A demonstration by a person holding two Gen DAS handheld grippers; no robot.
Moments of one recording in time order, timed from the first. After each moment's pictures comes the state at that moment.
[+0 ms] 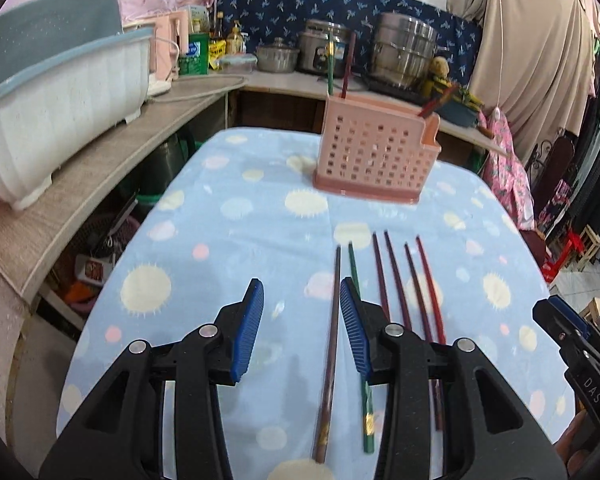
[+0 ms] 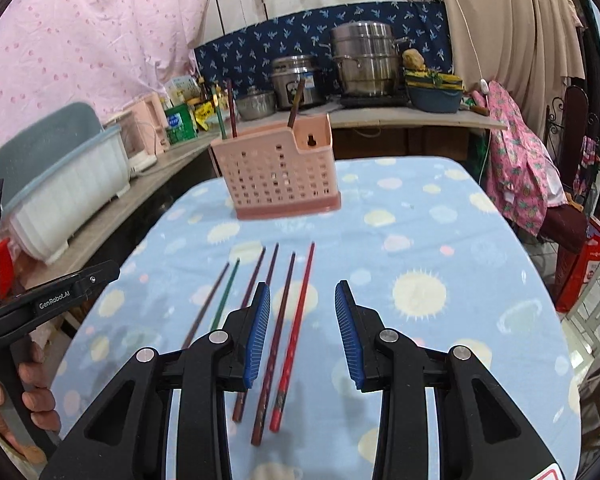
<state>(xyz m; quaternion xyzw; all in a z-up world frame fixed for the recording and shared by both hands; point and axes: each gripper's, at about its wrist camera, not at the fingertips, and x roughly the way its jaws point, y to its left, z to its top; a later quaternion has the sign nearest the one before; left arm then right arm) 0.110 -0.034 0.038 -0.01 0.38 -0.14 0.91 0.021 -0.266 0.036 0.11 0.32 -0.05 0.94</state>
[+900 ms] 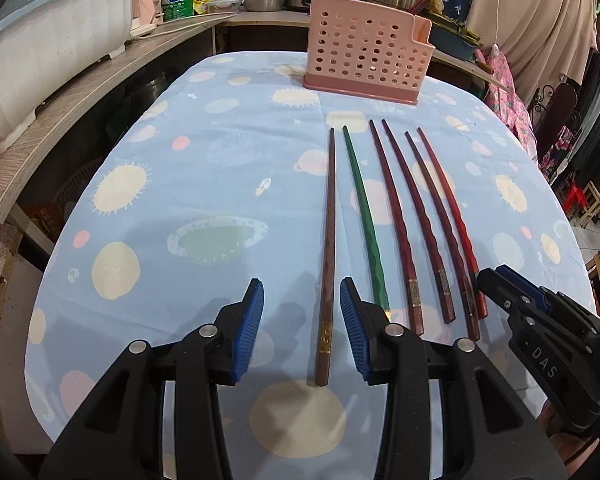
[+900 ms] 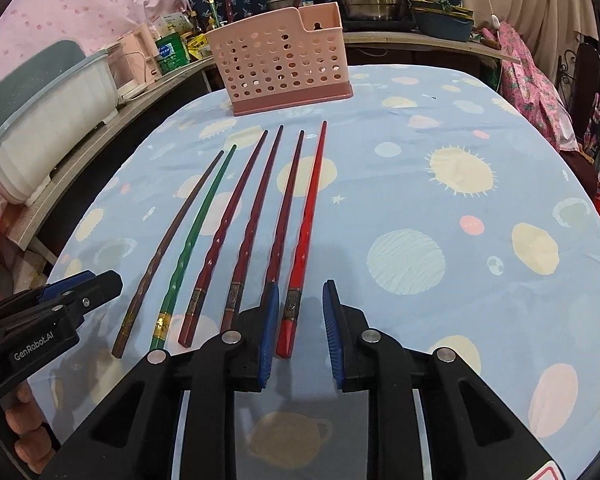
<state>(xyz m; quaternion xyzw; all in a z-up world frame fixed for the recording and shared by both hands) 0.076 -0.044 -0.032 0.02 0.46 -0.15 0.88 0.027 -0.239 -0.042 0.12 0.42 -0.05 0.90</state>
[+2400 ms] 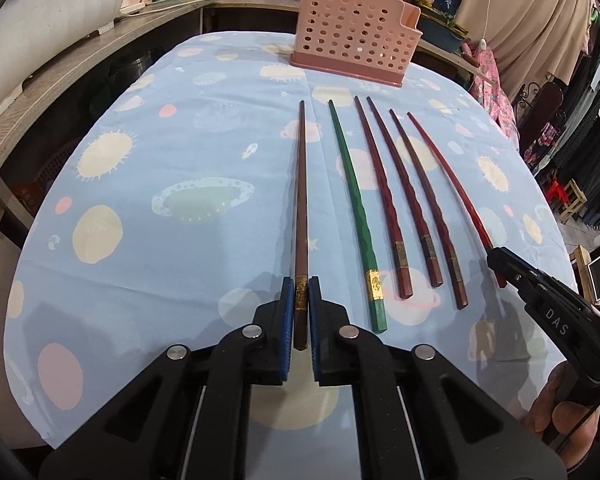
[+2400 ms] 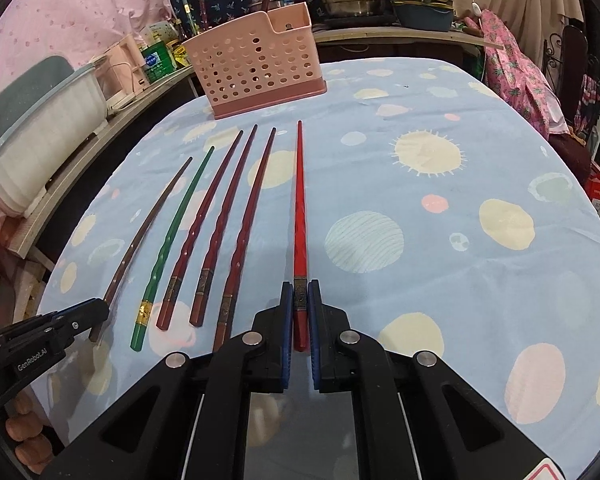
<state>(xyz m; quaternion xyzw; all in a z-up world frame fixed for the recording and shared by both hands) 0.064 -0.036 -0.038 0.00 0.48 -0.18 0.86 0.007 -0.263 -0.038 0.14 0.41 -0.06 0.90</state>
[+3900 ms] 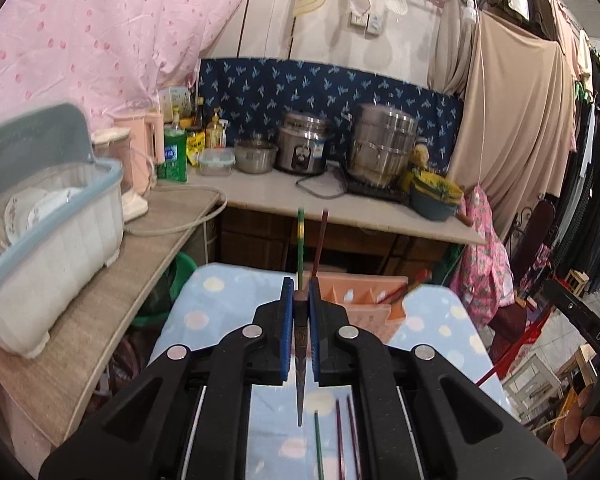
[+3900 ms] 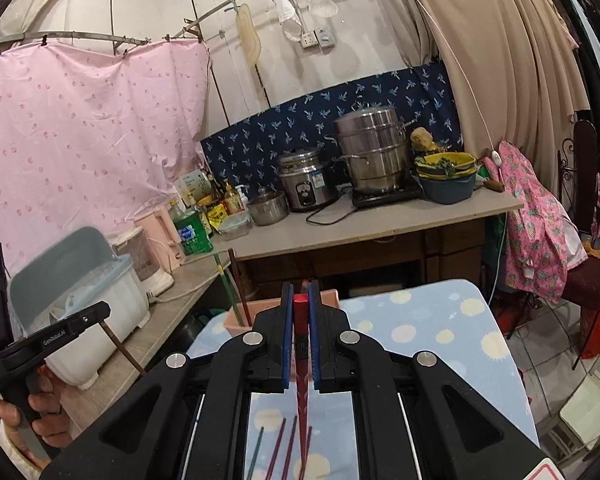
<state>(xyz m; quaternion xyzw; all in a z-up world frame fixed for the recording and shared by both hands) 0.209 -0.058 0.209 -0.04 0.25 -0.17 0.95 0.122 -0.339 0.209 0.15 0.16 -0.03 0.97</state>
